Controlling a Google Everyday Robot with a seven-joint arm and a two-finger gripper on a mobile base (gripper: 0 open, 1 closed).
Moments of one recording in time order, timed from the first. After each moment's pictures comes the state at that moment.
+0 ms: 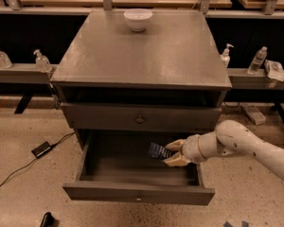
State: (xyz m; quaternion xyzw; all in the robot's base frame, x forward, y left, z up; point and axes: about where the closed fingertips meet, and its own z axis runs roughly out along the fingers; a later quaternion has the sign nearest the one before) arm 0.559 -0.122 0.534 -0.59 0.71 0.22 0.33
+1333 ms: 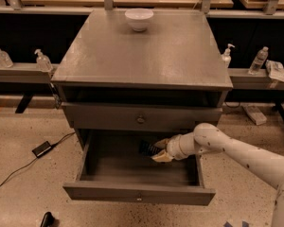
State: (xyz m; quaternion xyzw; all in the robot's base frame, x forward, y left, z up) arm 0.622 -0.085 0.453 -0.58 0.71 0.20 0.33
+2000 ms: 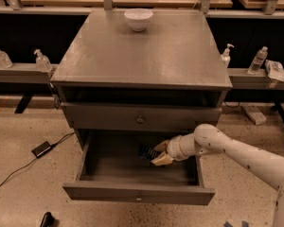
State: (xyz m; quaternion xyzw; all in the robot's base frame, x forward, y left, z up) arm 0.618 -0.083 0.452 -0.58 0.71 0.21 0.33
